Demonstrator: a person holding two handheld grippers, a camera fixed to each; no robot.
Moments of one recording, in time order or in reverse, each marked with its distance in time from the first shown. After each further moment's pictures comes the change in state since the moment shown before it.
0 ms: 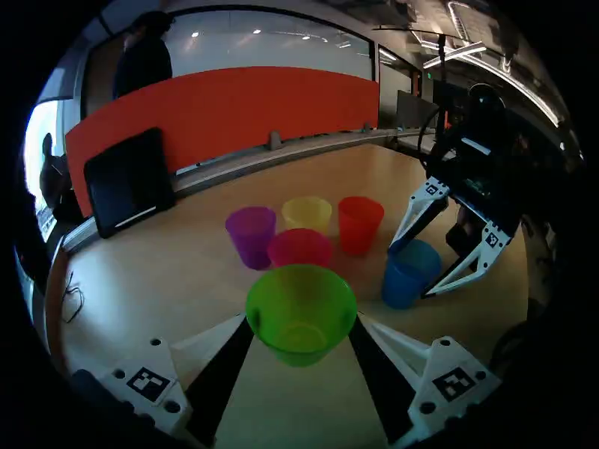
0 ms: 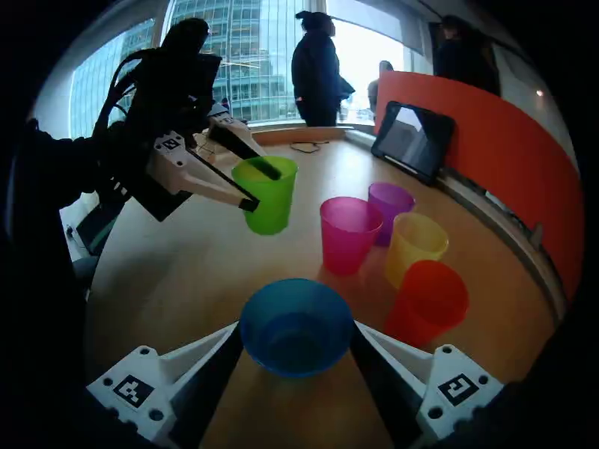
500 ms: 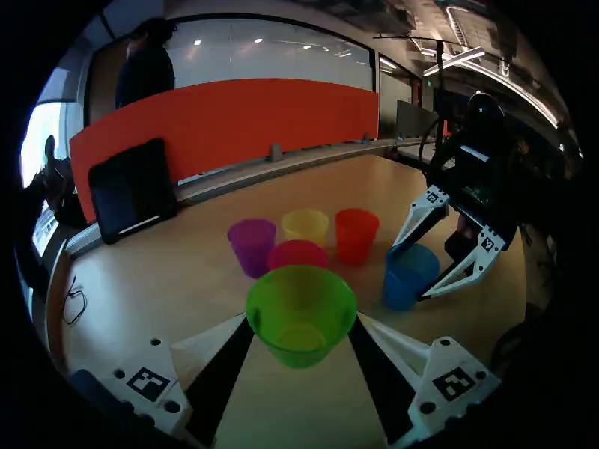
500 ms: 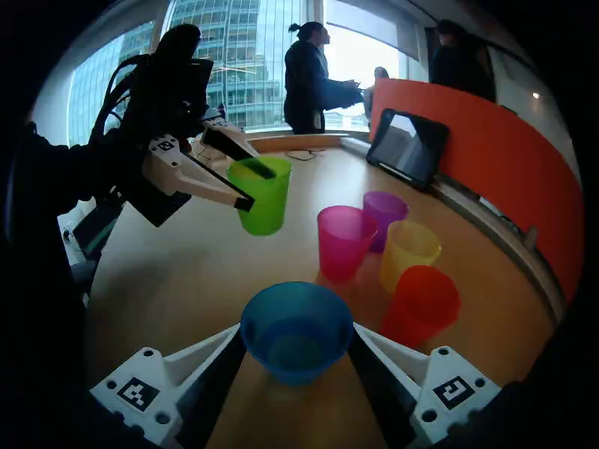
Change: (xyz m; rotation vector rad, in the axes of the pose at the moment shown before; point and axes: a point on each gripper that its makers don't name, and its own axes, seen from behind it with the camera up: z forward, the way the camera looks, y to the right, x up) left arm 0.012 0.005 -0.010 0.009 0.055 -0.004; right arm 0.011 -0.003 -0.010 -0.028 0.039 0.003
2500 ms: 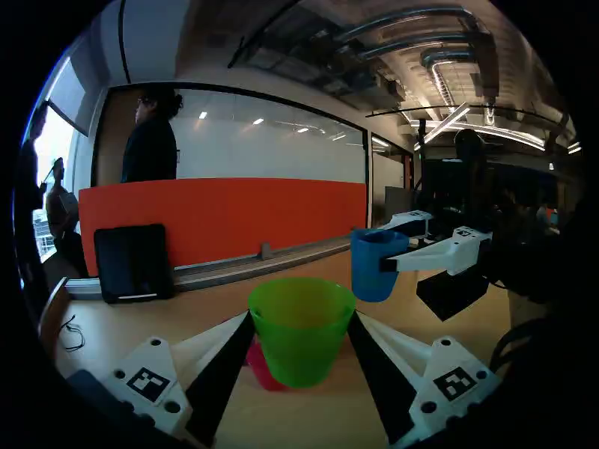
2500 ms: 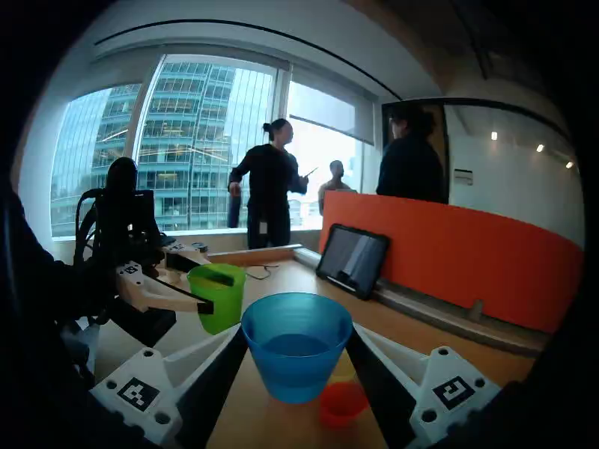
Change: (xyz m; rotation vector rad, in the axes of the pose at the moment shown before) left arm 0.111 0.038 -0.047 -0.016 0.414 -0.024; right arm 0.168 0.037 -0.095 -0.199 0.433 0.016
